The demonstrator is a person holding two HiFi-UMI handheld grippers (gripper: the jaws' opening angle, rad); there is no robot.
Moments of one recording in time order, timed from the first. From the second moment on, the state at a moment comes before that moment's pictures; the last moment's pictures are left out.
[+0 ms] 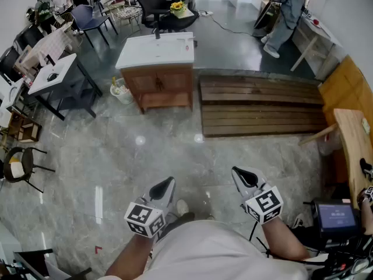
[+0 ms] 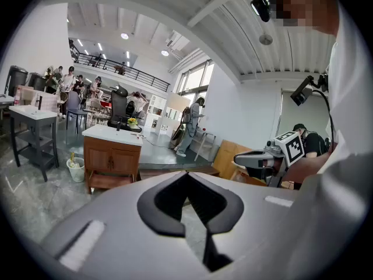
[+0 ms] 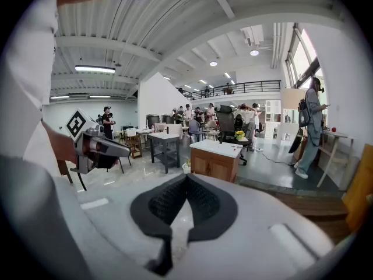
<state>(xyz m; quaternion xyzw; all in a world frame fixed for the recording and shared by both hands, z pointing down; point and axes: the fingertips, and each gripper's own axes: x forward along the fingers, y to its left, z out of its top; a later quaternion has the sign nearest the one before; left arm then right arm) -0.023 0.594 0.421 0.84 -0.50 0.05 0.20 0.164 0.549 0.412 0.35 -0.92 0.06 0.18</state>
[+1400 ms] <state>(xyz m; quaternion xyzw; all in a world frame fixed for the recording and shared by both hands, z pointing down) -0.102 0.106 0.442 0.78 -0.59 0.08 0.19 0.097 0.094 0.411 0.33 -0.93 0.02 0.19</state>
